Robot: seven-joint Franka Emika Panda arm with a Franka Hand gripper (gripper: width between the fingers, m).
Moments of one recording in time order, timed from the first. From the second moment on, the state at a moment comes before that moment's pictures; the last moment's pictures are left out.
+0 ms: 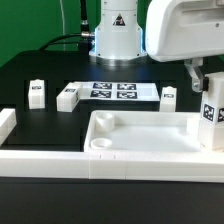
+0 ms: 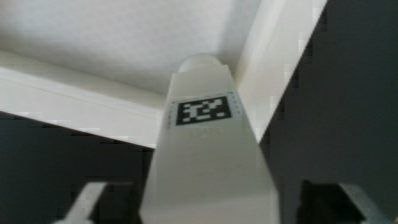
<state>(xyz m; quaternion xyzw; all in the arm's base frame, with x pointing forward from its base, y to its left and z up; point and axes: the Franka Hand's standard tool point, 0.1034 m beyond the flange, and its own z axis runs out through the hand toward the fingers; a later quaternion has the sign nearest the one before) 0.637 0.104 0.119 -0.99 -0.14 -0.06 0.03</state>
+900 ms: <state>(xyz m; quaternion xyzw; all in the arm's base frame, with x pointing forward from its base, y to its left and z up) 0.638 0.100 0.118 -1.00 0.04 -0.06 0.04</state>
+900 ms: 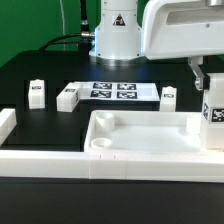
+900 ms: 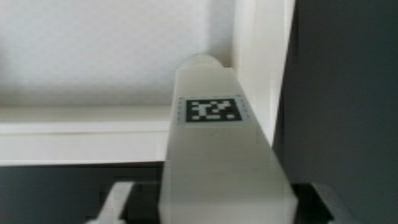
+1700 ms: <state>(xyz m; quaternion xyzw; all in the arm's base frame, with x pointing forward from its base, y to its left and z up) 0.638 0.094 0.118 -0.94 0.34 -0.04 0.05</state>
